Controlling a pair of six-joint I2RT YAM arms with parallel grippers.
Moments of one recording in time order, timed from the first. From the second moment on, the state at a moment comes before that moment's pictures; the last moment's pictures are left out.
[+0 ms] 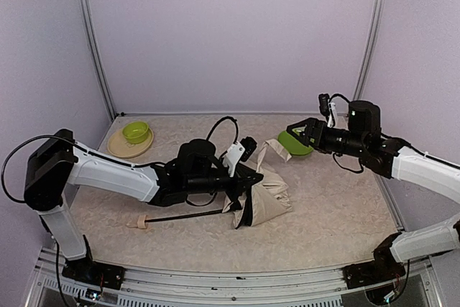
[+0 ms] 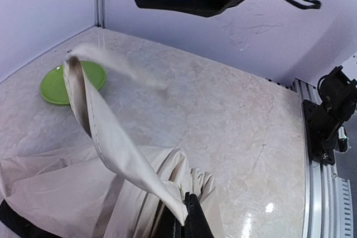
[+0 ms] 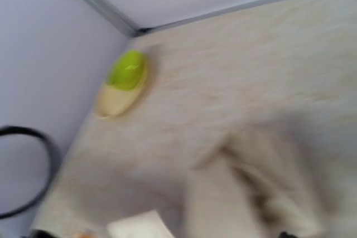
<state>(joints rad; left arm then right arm) -1.04 1.77 0.99 0.50 0.15 -0.09 0.53 1.17 0.81 0.09 -0.32 0.64</state>
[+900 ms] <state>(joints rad) -0.88 1.90 1.07 0.69 0.35 0.03 0.48 1.94 0.96 0.16 -0.79 0.17</state>
